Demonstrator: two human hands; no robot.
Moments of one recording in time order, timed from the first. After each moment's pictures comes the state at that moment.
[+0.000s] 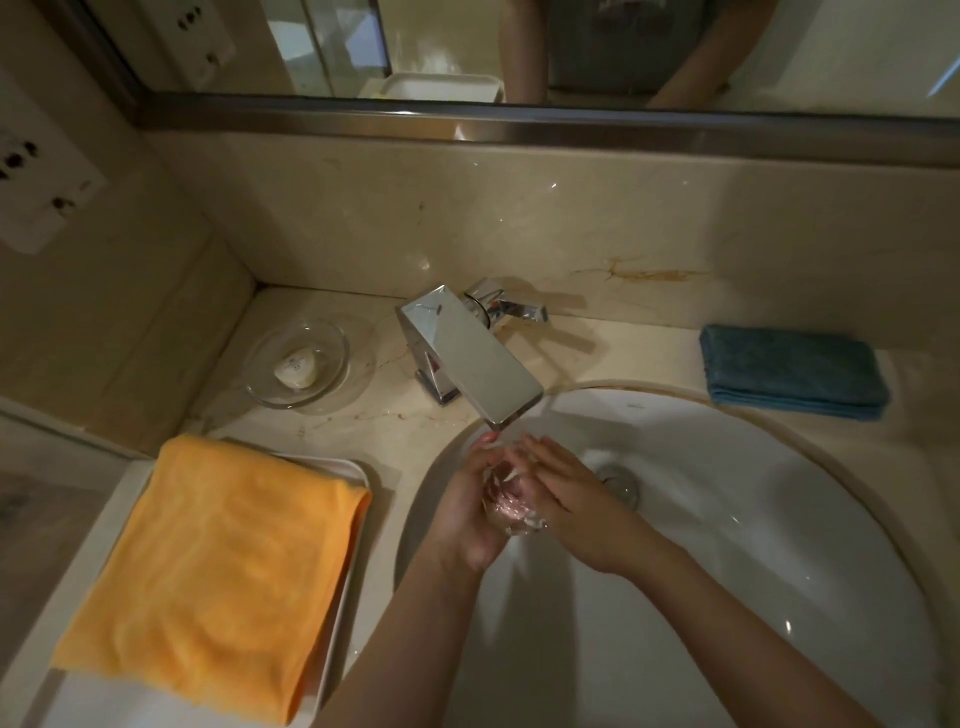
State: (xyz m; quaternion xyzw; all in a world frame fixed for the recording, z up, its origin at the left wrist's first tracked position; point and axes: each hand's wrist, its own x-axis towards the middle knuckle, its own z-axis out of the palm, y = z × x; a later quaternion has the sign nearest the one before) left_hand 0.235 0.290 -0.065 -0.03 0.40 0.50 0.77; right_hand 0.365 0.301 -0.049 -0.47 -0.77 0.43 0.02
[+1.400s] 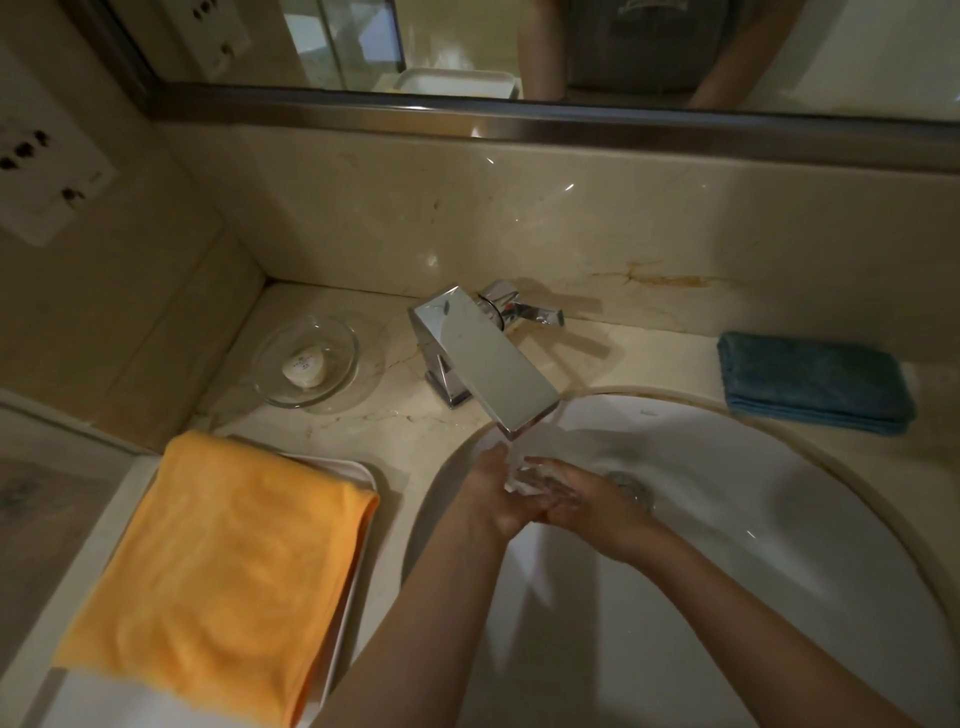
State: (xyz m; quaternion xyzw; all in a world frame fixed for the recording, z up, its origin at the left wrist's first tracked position) left_hand 0.241 0.320 -0.069 -0.08 0.47 0.46 0.75; right_hand 0.373 0.316 -0.087 -0.49 -0.62 0.60 0.12
